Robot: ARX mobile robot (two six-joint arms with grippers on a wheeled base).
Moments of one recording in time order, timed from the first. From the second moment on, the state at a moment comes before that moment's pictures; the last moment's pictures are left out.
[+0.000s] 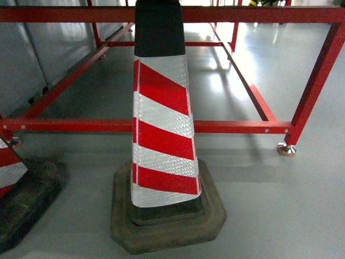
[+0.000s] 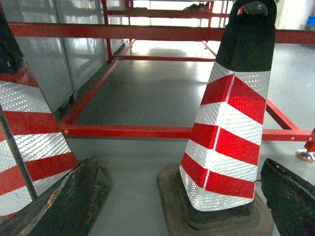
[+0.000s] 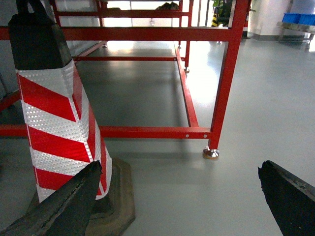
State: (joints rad) left arm 0.00 0.01 0.01 0.00 0.00 -0.01; right arm 0.00 0.01 0.01 -0.01 0.00 0.00
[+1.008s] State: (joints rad) left arm 0.00 0.01 0.01 0.00 0.00 -0.01; right arm 0.00 0.01 0.01 -0.01 0.00 0.00
